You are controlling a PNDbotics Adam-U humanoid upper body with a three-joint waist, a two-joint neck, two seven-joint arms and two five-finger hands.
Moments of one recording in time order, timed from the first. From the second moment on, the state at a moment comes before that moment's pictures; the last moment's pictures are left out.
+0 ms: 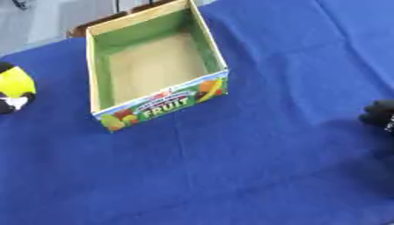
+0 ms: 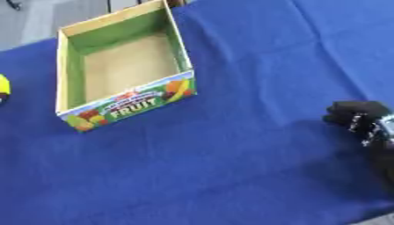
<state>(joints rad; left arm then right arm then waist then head) -0.91 0.78 0.12 -0.64 -0.77 -0.33 0.00 -0.28 -0.39 -0.04 -1.83 -0.16 -0.09 0.13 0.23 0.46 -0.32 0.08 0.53</state>
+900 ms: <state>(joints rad) -0.88 0.77 0.09 -0.79 -0.67 -0.32 -0.05 -0.25 -0.38 -0.05 -1.79 -0.16 -0.07 0.13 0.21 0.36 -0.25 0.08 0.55</state>
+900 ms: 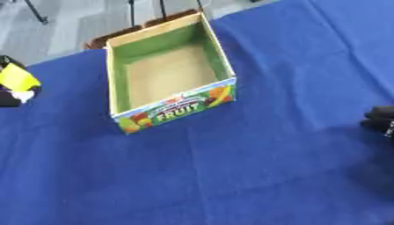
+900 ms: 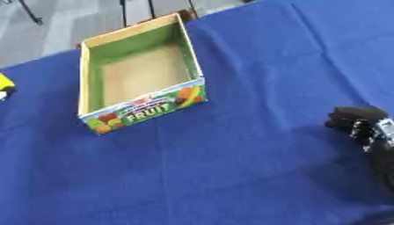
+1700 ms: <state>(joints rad) -1.02 0.53 -0.02 -0.93 -0.62 -0.25 -0.13 -0.25 -0.36 -0.03 -1.79 -0.19 -0.06 0.16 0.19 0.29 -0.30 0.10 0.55</state>
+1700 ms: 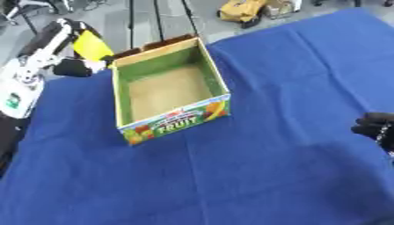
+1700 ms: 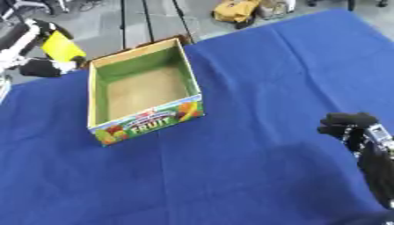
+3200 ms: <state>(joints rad) -0.89 0.47 -0.04 -1.17 -0.35 -0.31 -0.11 -0.24 -0.34 -0.01 -1.78 -0.20 -0.06 0.18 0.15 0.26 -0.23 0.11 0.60</state>
